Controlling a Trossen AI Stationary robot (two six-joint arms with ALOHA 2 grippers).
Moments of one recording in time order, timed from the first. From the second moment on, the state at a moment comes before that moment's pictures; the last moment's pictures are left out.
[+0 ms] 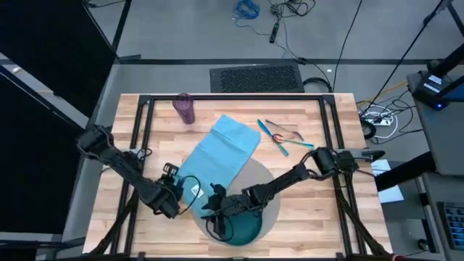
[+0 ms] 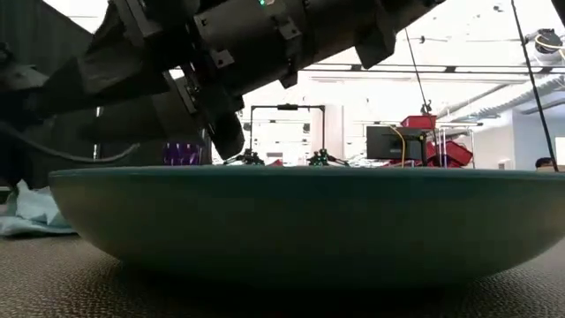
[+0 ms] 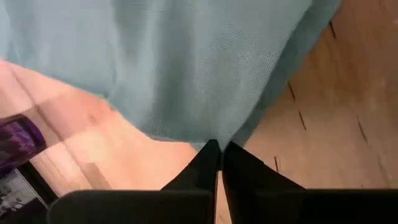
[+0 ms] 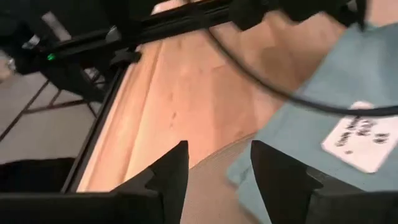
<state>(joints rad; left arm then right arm) -0.70 1.54 0.77 -1.03 -0.37 -0.33 0.37 2.28 1.51 0.32 0.18 0.39</state>
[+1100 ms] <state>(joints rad) -0.69 1.53 0.77 -1.00 -0.38 -0.36 0.36 2.34 1.61 0.02 0.16 0.36</state>
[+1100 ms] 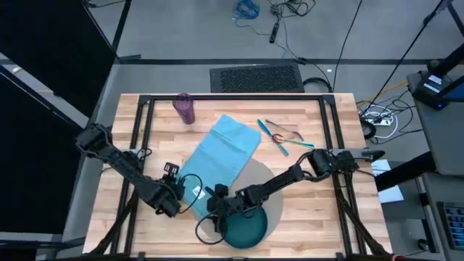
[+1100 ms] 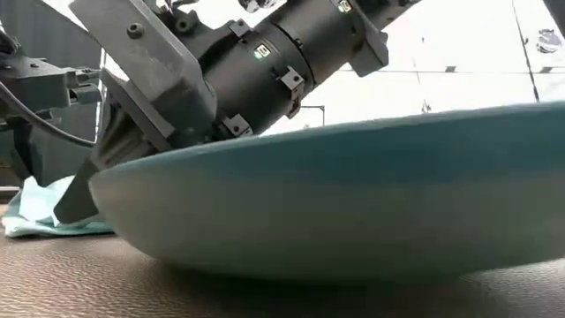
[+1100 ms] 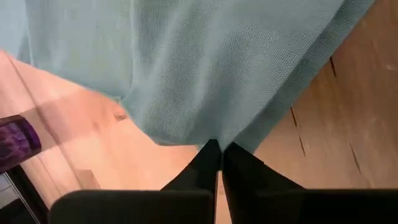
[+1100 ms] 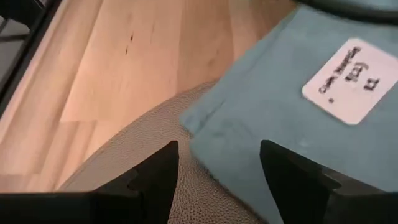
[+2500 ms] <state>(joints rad) -0.69 1.53 0.77 -0.98 -0.40 -0.36 0.38 2.35 1.62 -0.02 0.25 0.36</state>
